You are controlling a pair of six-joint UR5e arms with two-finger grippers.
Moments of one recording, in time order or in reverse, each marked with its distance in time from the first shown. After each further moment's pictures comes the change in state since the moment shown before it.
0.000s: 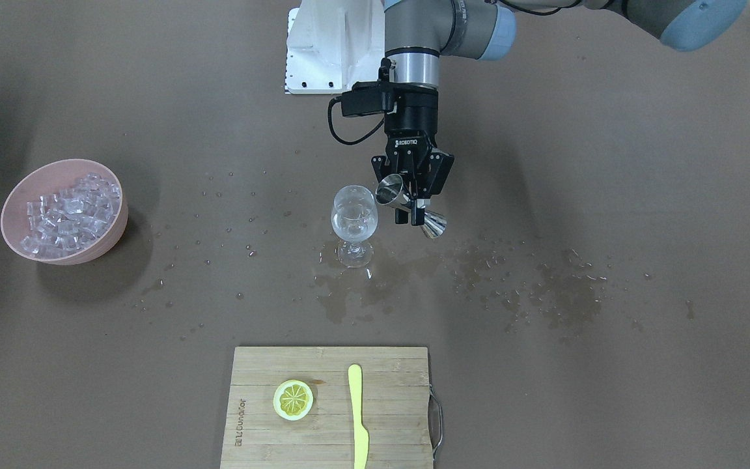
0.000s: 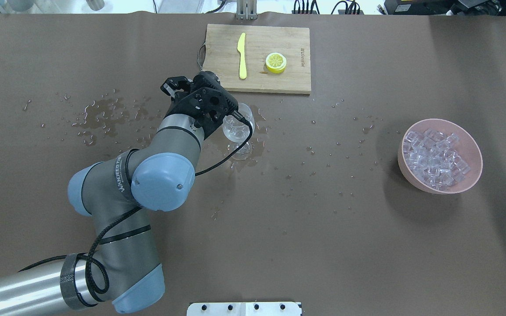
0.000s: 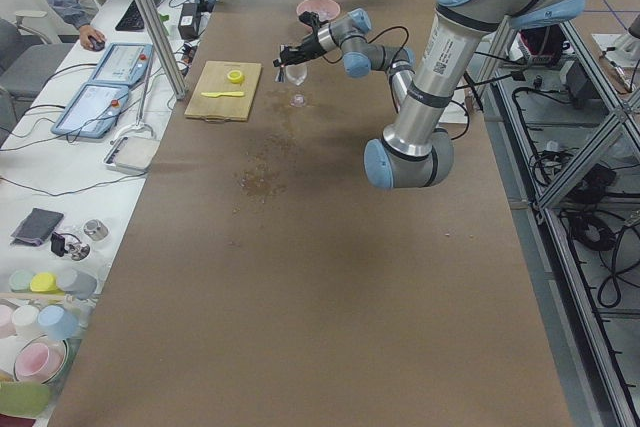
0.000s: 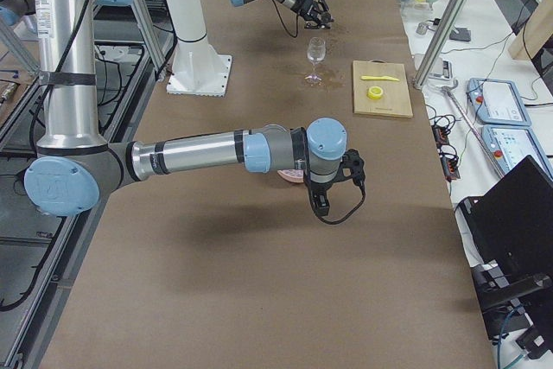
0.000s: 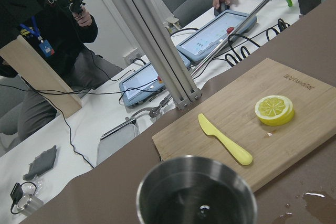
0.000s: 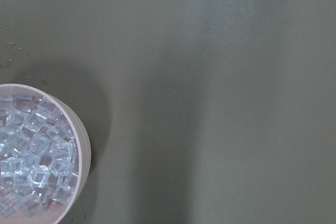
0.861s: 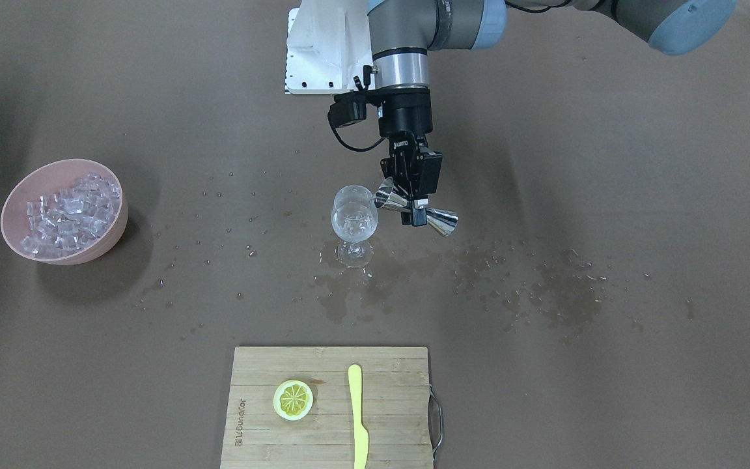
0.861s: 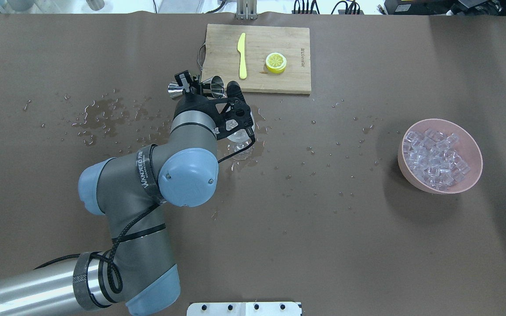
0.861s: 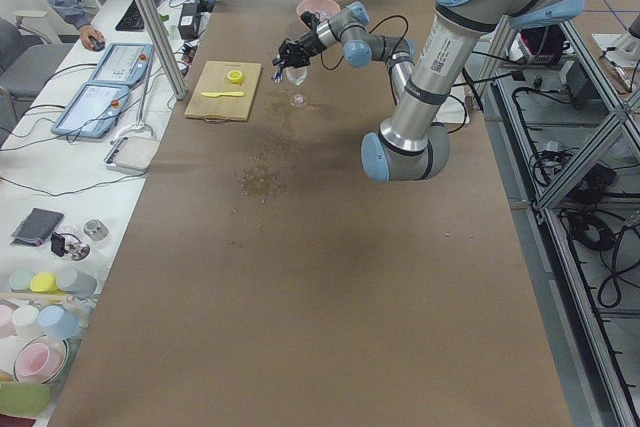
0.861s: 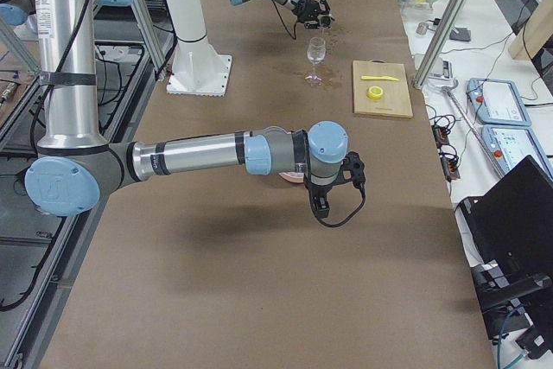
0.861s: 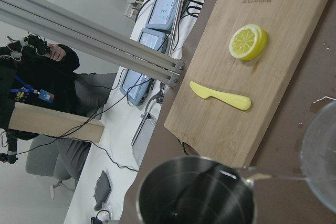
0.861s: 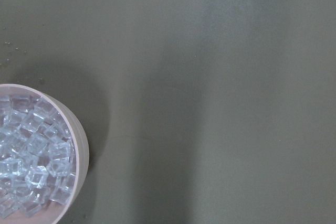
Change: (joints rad) left arm 0.001 -0.056 0.002 0.182 0.025 0.259; right arm 0.000 0.004 -0.015 0.000 0.006 0.000
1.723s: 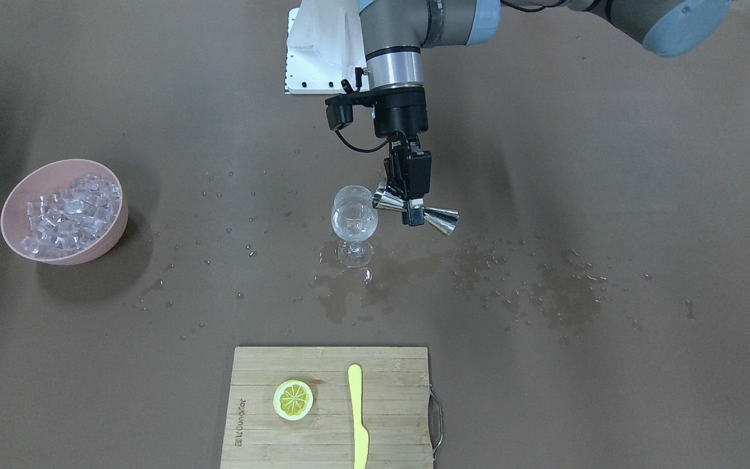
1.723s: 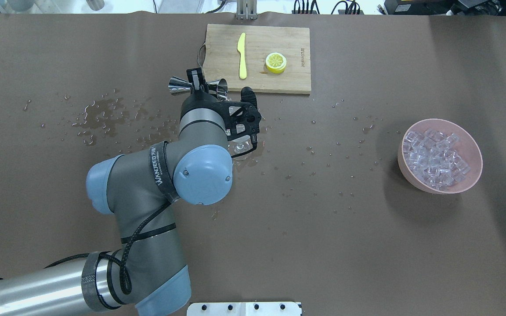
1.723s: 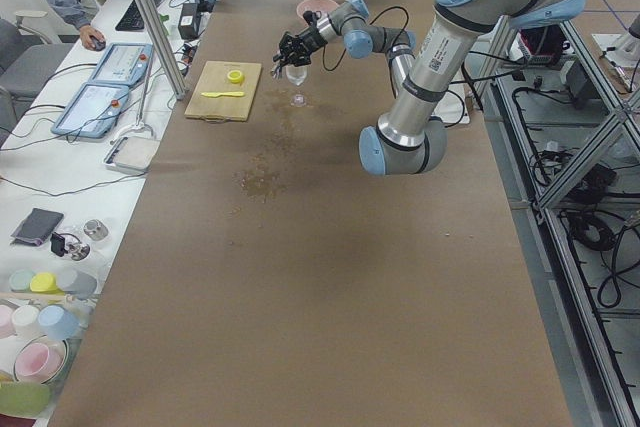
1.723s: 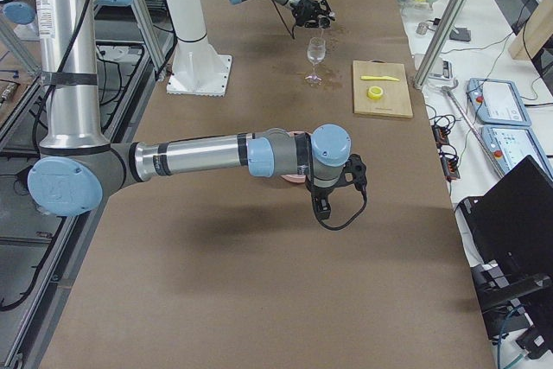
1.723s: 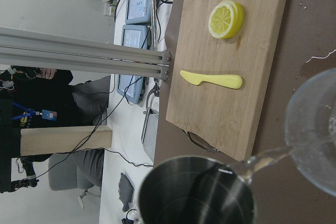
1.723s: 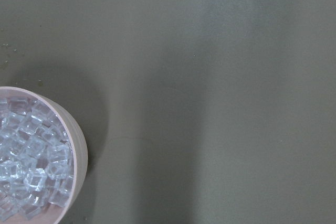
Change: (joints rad) left arm 0.006 -0.048 0.002 0.128 0.003 0.179; right arm 0.000 0.011 -0.024 0.000 0.010 -0.001
